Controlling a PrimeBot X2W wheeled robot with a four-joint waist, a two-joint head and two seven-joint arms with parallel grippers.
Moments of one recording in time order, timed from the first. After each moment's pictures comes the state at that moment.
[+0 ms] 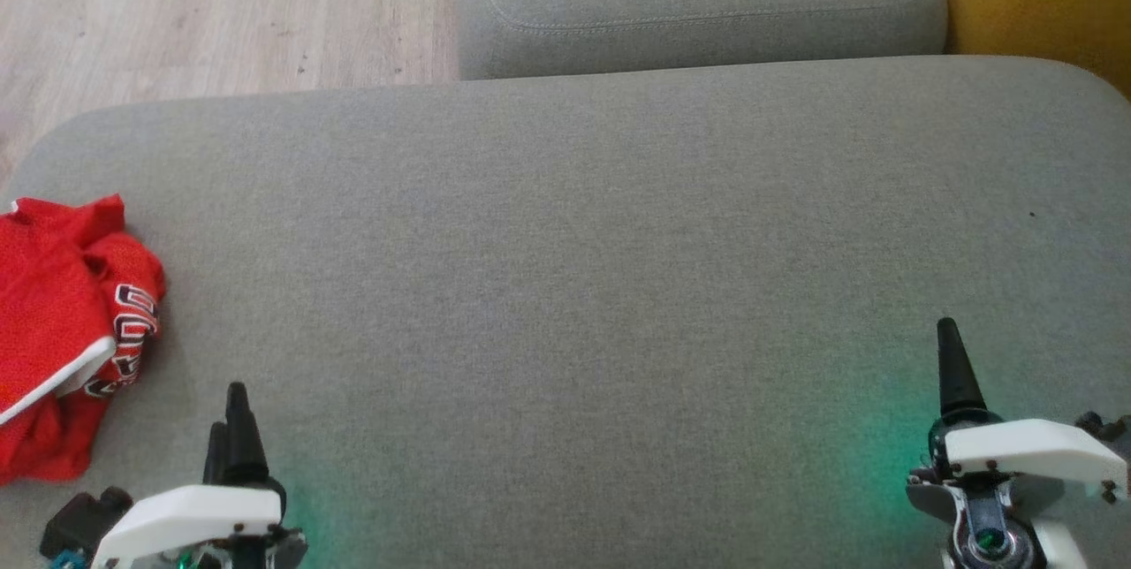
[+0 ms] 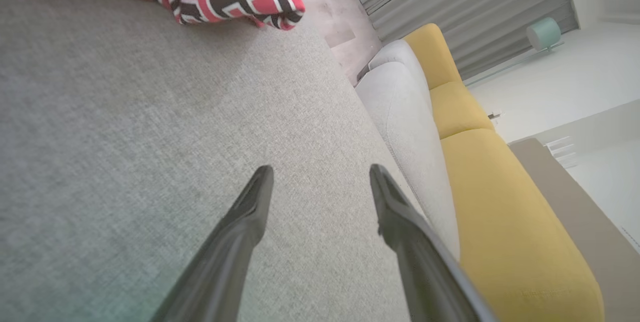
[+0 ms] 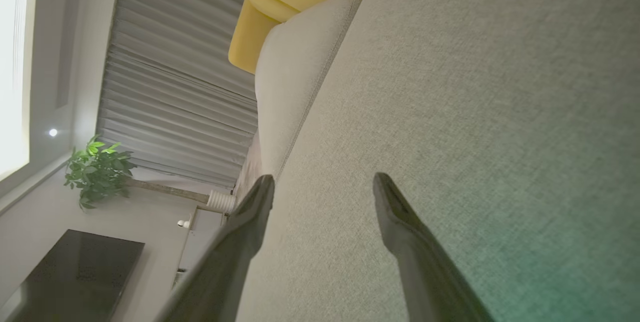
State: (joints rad) left arm -0.04 0.07 0.02 0.38 -1.12 -0.10 0.00; right arm -0.08 -0.05 -0.07 0.43 1.14 0.13 0.00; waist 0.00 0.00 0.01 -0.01
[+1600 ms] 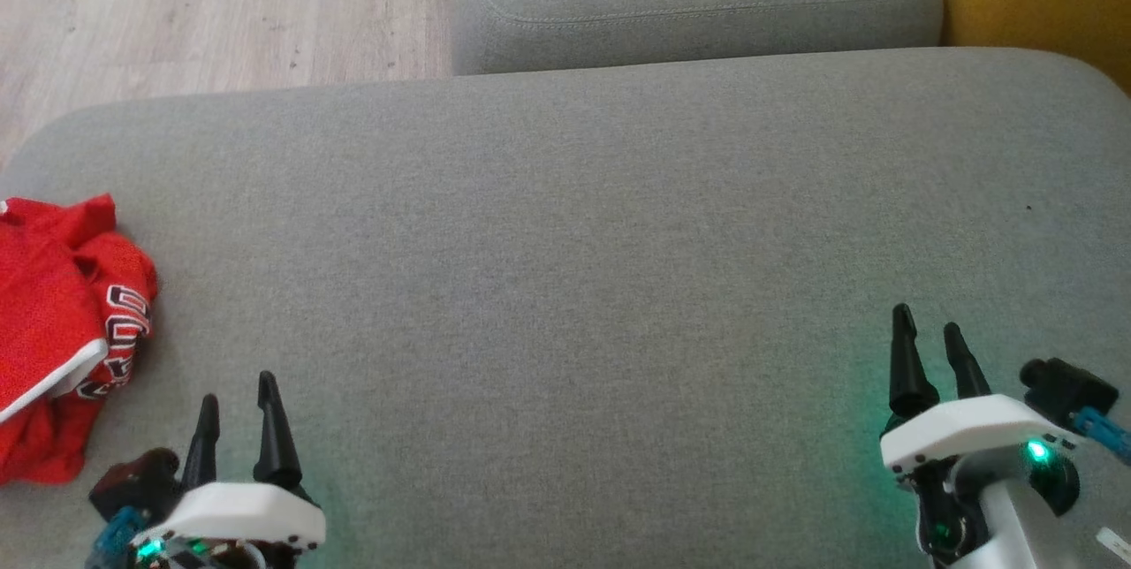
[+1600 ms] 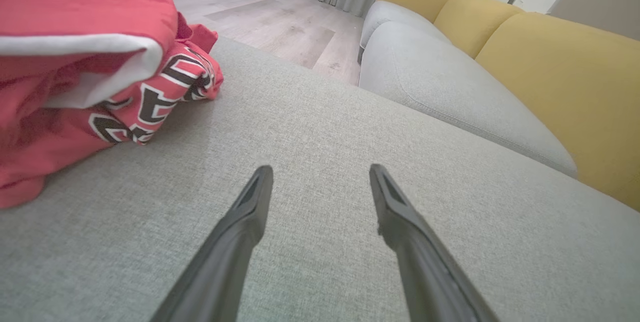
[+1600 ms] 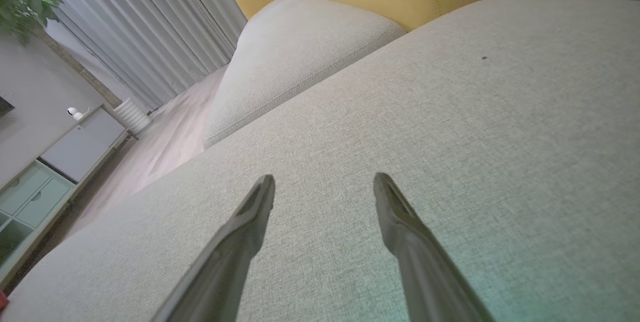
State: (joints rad) left arm -0.06 0.10 -0.03 0.43 -0.53 -0.04 -0.14; right arm -0.17 -0.04 -0.06 0.57 0.49 0.13 -0.14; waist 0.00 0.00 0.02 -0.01
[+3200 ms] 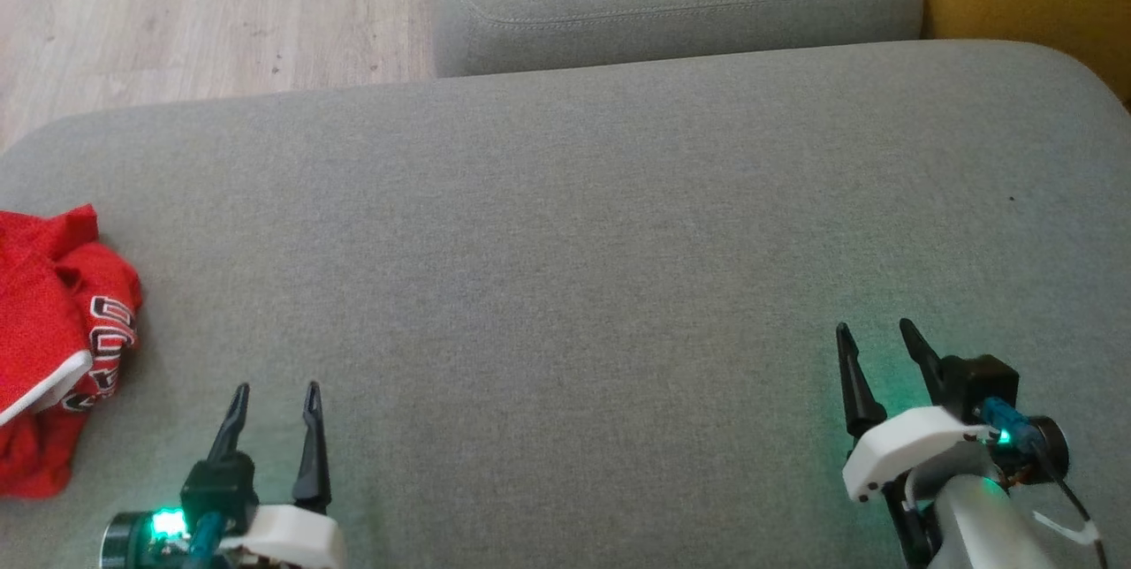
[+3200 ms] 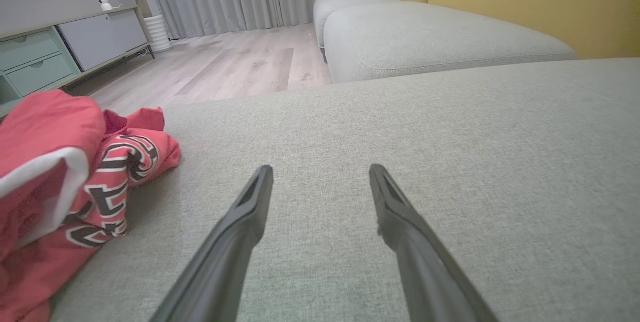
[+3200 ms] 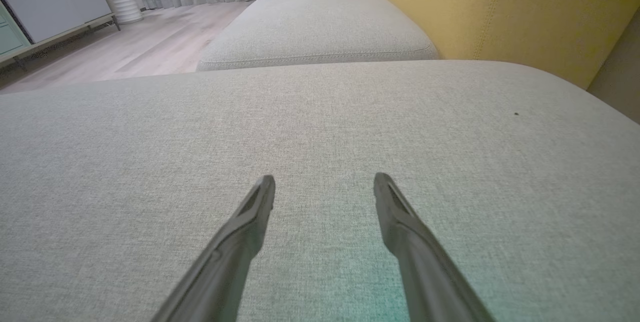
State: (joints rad) left arm -0.06 0.10 -0.05 0.48 -0.05 -0.02 -0.25; right arm -0.22 -0.05 -0.02 0.71 0.01 0.13 -0.25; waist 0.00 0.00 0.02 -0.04
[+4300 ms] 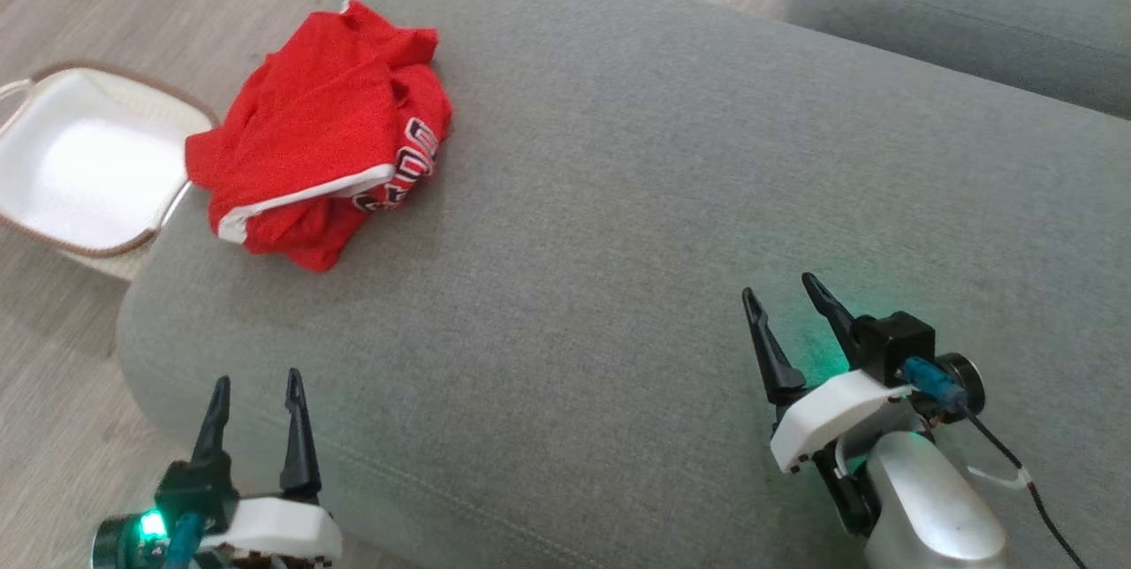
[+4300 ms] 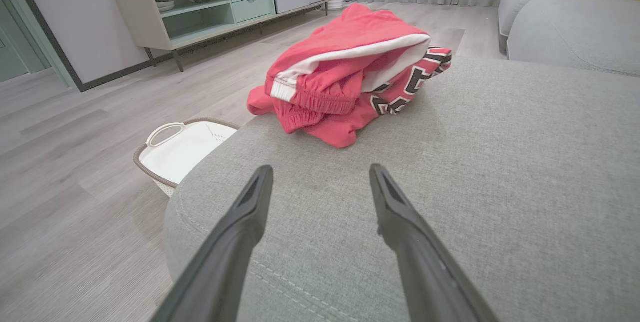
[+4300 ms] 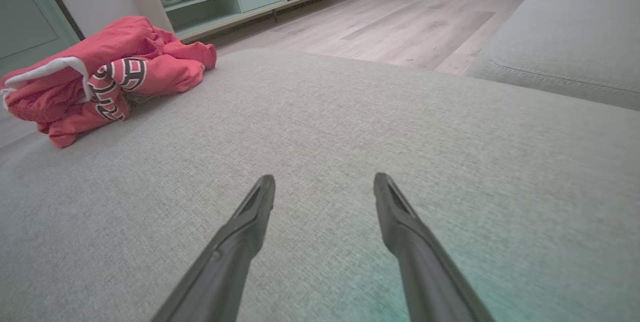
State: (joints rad) left arm -0.05 0.06 0.03 0.43 -0.07 -0.03 -0.25; right arm -0.30 -0.05 0.23 0.69 0.11 0.13 -0.25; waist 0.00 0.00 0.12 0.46
